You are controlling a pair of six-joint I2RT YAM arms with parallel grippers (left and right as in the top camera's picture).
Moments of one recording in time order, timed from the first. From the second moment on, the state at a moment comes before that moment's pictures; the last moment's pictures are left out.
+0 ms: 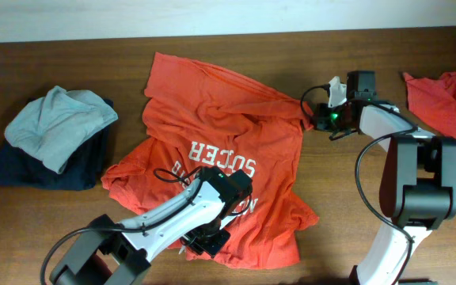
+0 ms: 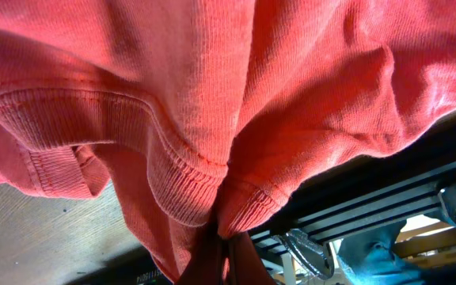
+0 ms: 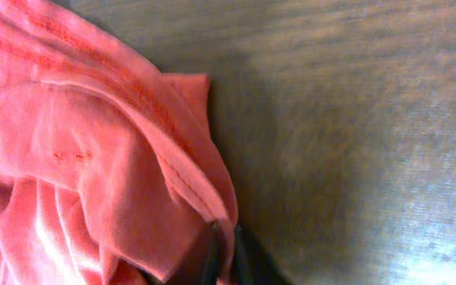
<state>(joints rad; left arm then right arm) -0.83 1.70 1.04 -1.29 0.09 -0.12 -0.09 2.07 1.30 -0.38 -0.38 0.08</state>
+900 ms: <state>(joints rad) -0.82 1.70 1.09 -1.32 -0.03 -0.12 -0.68 2.09 1.51 -0.53 -0.27 0.18</state>
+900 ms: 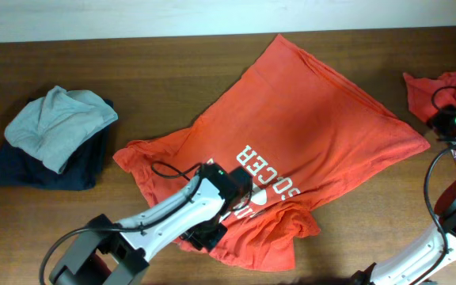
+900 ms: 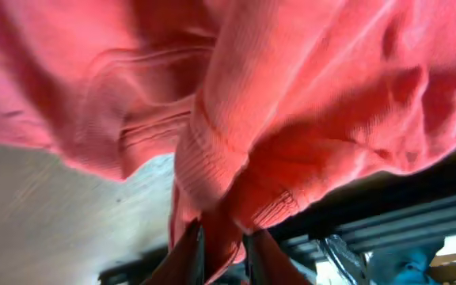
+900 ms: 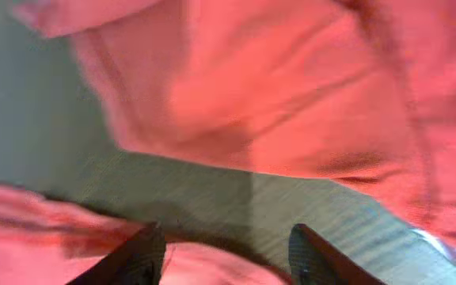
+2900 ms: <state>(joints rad) -0.29 2.10 1.50 -0.90 -0.20 0.20 -0.30 1.84 1.60 -0.83 -0.47 0.20</state>
